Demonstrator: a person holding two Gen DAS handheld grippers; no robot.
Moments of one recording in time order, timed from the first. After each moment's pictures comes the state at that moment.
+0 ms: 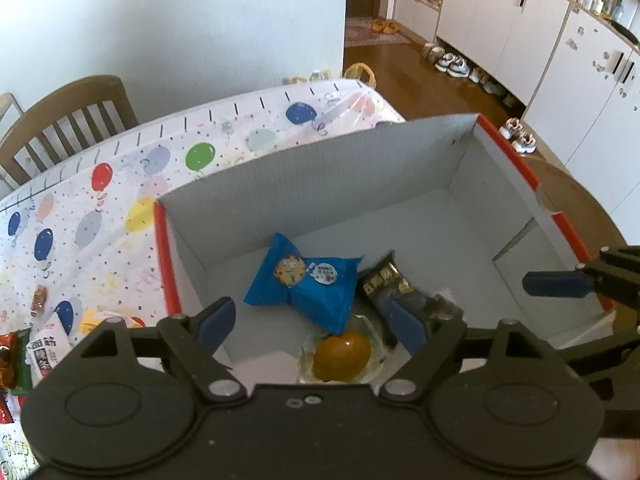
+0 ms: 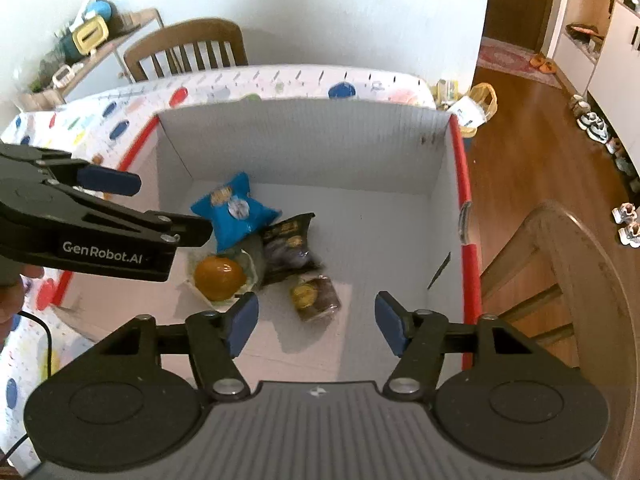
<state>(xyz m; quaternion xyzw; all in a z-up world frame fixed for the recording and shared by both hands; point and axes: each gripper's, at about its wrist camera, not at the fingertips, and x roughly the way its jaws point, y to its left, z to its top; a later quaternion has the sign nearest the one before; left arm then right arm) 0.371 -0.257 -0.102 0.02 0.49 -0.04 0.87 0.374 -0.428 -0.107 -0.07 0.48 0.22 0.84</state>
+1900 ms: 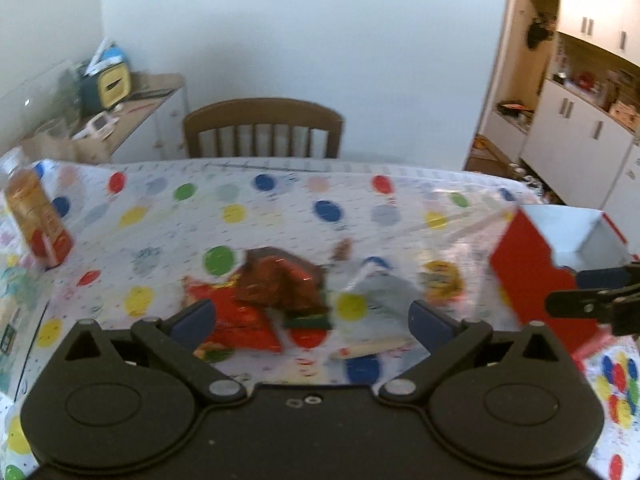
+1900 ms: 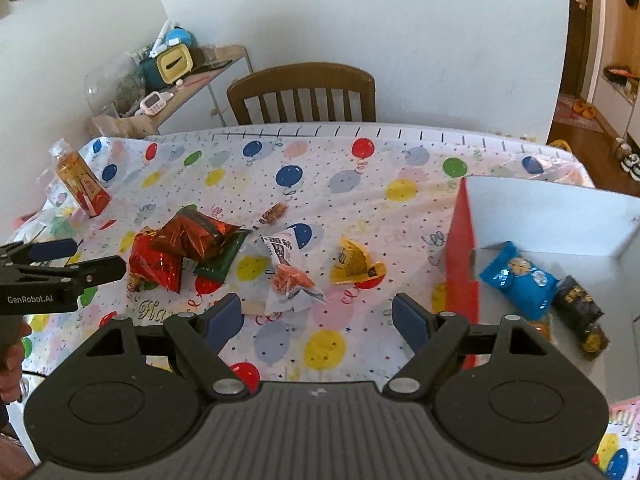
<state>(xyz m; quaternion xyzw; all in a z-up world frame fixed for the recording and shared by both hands) 0.186 0.069 -0.077 -0.07 0.36 0.08 0.93 0.274 -0.171 -0.079 -0.04 0.42 0.26 0.87</state>
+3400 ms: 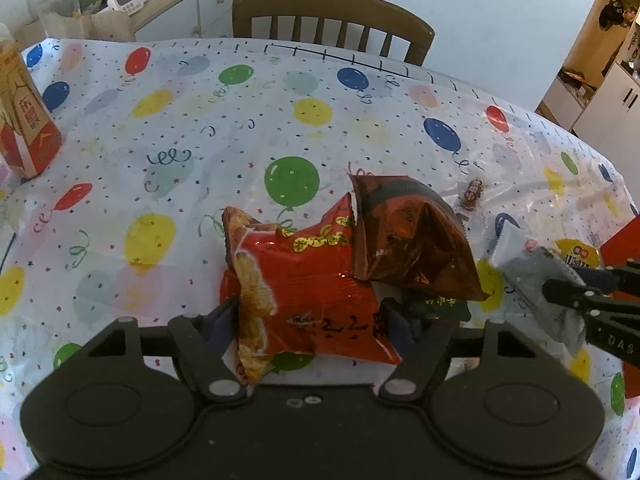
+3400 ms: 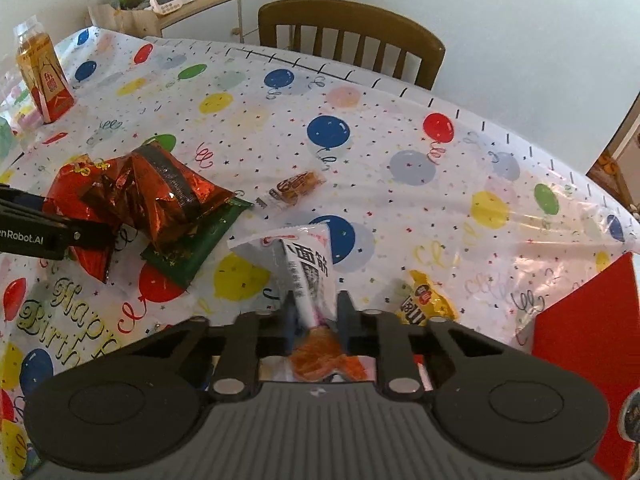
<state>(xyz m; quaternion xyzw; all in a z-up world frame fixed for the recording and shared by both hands) 0.260 0.157 -0.173 -0.14 0.48 0.12 0.86 0.342 -0.048 -0.173 -0.19 0.43 0.28 0.84</state>
